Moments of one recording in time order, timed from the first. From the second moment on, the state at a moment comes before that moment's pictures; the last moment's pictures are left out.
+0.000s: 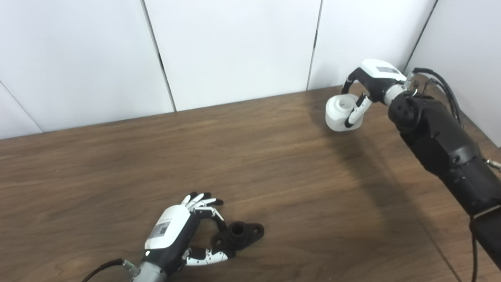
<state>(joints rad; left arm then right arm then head) 0.01 0.27 -0.41 -0.26 0.68 0.03 -0.23 -0.60 -0.67 0.23 0.22 -0.72 0.36 0.34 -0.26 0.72</state>
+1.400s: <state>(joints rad) -0.03 0.20 -0.48 -0.26 0.74 0.12 -0.25 -0.49 -0.59 0.12 -0.57 -0.68 0.46 0.89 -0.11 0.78</state>
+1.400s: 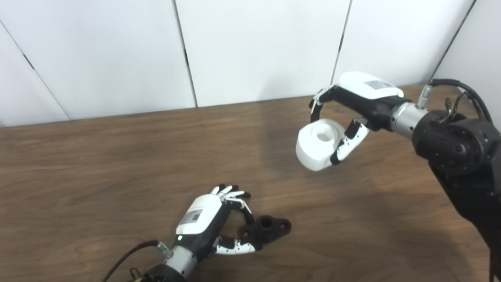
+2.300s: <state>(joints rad) -0.05 0.18 -0.49 -0.26 0.75 0.18 -0.28 -0.41 -0.42 0.19 -0.63 -0.72 0.46 1.07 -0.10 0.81</state>
